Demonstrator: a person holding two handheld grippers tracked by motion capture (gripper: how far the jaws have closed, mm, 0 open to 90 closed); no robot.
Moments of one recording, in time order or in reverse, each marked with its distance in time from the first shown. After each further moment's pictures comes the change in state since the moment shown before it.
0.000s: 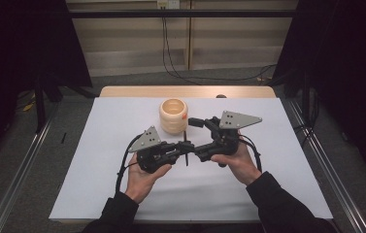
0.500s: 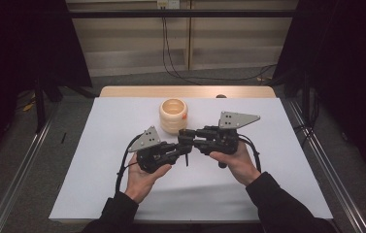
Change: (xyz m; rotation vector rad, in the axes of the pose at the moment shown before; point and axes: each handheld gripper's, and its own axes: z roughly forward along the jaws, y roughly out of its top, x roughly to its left) left arm -0.002 0.000 0.002 0.004 -0.009 0.001; right arm -0.001 -0.001 0.002 0.017 0.103 0.014
